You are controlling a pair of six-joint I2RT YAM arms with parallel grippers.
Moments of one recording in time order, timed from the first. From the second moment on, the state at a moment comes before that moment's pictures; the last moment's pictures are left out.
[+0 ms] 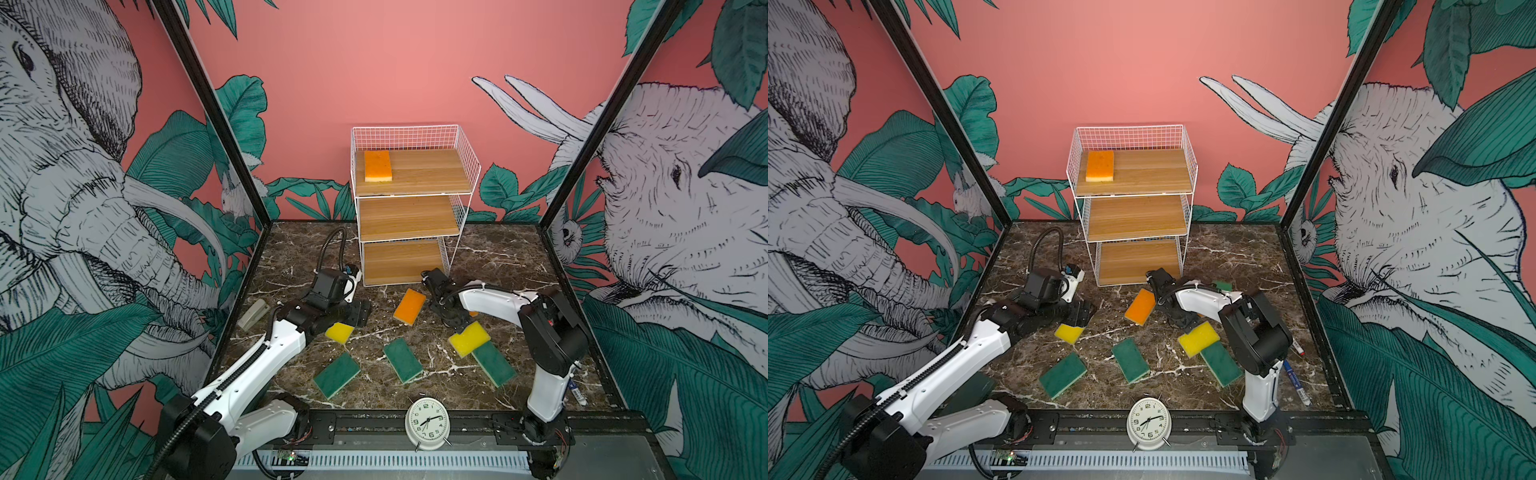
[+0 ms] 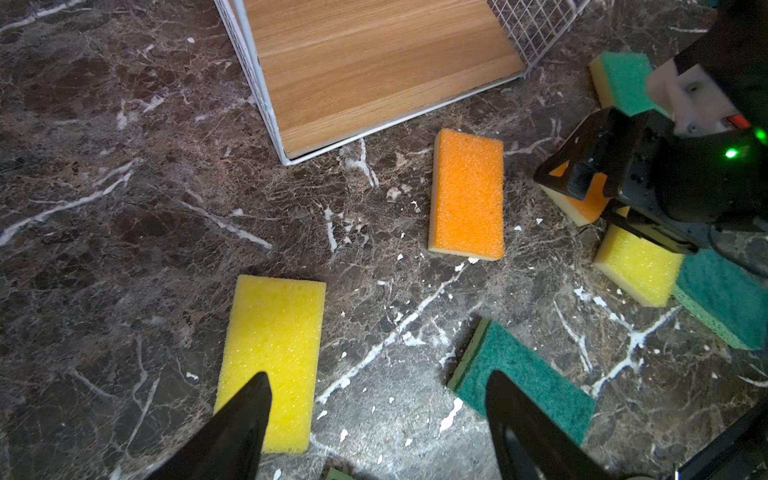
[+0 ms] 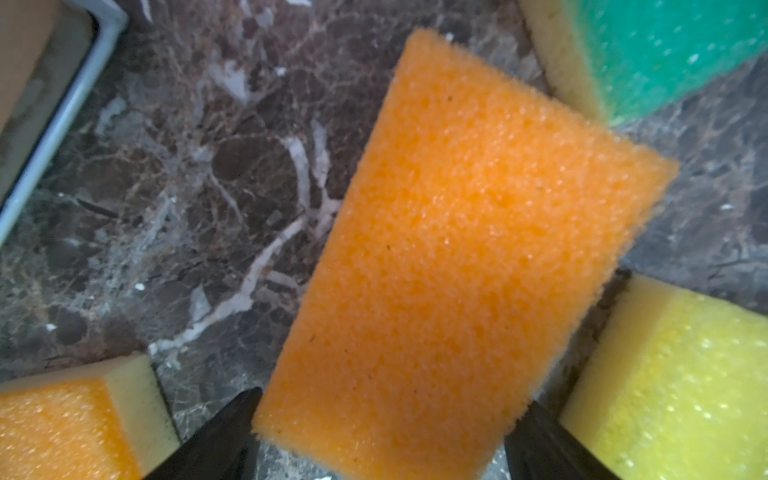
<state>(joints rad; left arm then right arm) -0.51 1.09 0.85 -0.60 0.11 -0.17 0.66 1.86 1.18 -0.71 0.25 1.36</state>
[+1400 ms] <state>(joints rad) -0.51 0.96 1.03 -0.73 0.06 -0.13 0.84 1.28 1.18 -0.89 0.24 0.86</state>
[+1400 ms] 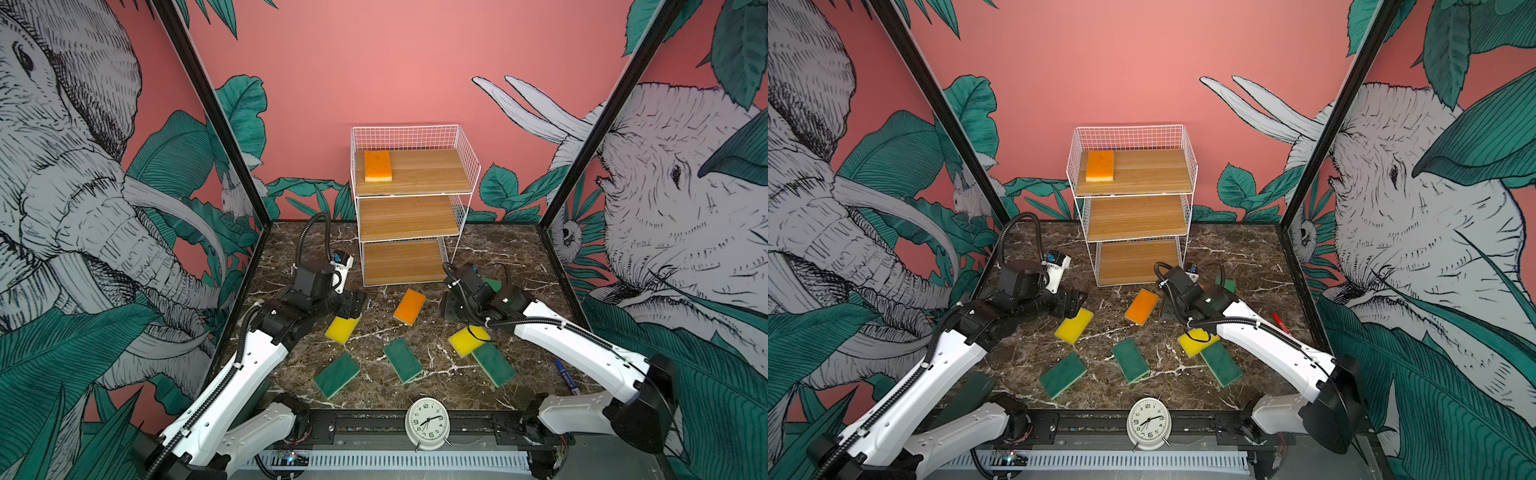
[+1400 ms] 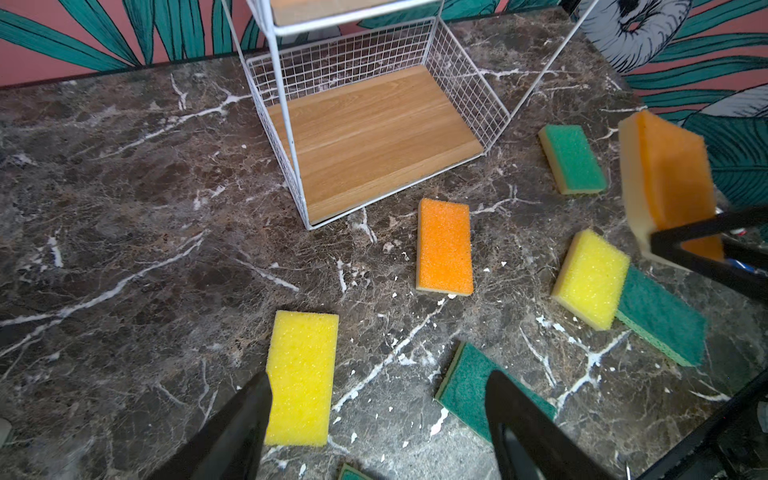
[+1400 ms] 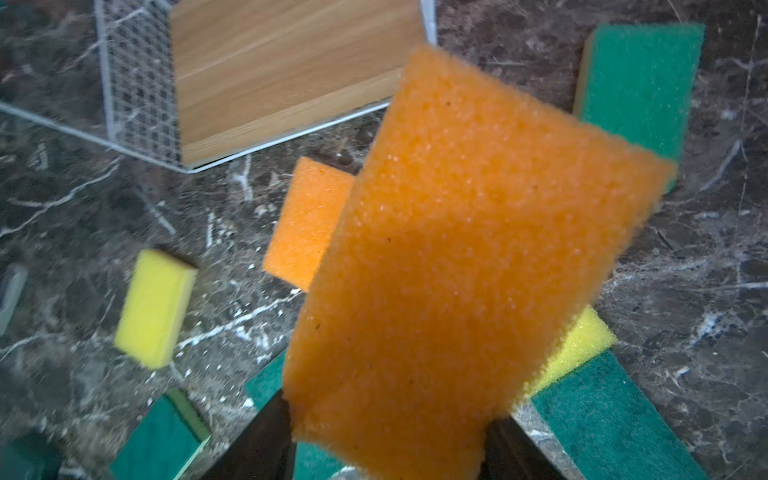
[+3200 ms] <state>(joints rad) -0.51 1.00 1.28 -0.73 -0.03 0.00 0.67 1.91 2.59 -1.04 0.02 -0.06</state>
